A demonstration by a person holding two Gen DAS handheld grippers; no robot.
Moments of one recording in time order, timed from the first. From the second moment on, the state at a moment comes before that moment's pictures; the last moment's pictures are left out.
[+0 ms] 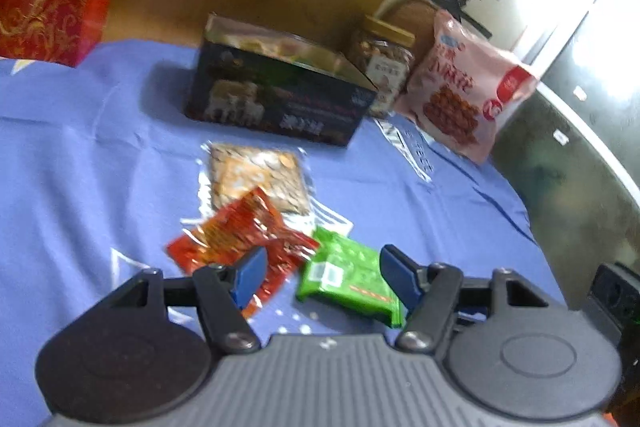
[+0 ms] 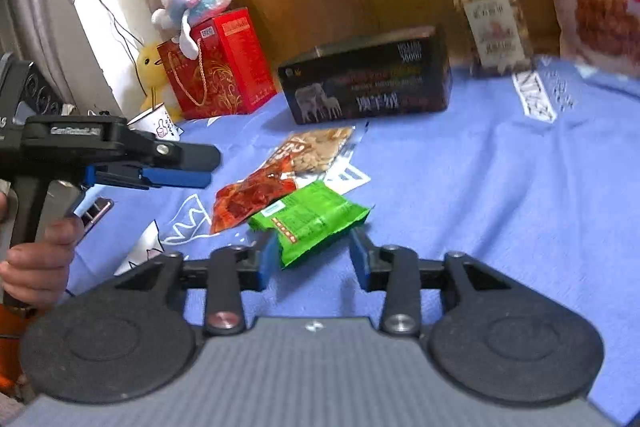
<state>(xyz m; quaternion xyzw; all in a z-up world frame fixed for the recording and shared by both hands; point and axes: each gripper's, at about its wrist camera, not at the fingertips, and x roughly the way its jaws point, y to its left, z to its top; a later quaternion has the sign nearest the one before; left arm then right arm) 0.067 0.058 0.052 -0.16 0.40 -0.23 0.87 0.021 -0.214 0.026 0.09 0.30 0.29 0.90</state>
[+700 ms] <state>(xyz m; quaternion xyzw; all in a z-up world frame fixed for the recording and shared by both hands) 0.071 -0.008 0.028 -0.11 0.43 -0.27 0.85 0.020 -0.202 0.011 0.00 0.29 0.25 0.92</state>
